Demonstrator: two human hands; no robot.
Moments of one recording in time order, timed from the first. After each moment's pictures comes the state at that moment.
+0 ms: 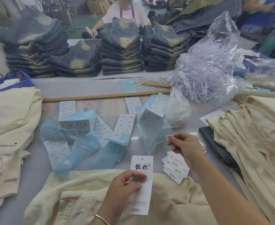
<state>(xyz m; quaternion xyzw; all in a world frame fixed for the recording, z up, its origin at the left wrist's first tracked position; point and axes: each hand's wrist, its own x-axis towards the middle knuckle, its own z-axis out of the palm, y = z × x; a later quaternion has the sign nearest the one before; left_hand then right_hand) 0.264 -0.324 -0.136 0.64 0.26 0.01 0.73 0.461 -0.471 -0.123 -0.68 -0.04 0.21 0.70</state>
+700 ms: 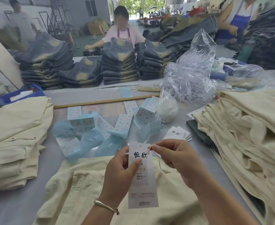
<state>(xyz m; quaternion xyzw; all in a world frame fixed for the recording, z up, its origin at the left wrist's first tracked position) 0.202 -0.373 -0.069 0.75 0.18 0.19 0.61 0.298 -0.524 -0.034 -0.65 -0.17 0.24 0.70</state>
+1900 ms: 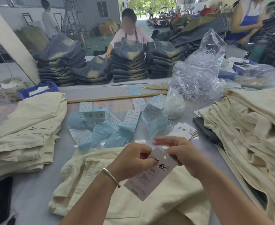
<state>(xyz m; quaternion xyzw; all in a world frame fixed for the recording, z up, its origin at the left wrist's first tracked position) 0.198 -0.369 -0.038 0.87 0.03 0.00 0.49 0.297 -0.531 -0.047 -0.73 -0.18 0.32 0.58</state>
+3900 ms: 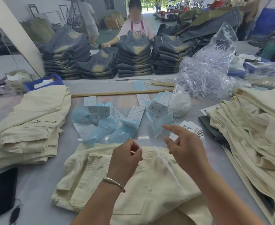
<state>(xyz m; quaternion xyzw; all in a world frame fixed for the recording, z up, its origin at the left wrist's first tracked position) 0.193 -0.361 -0.080 0.80 0.24 0.18 0.52 0.281 -0.517 -0.036 -0.85 -0.27 -0.01 0.45</state>
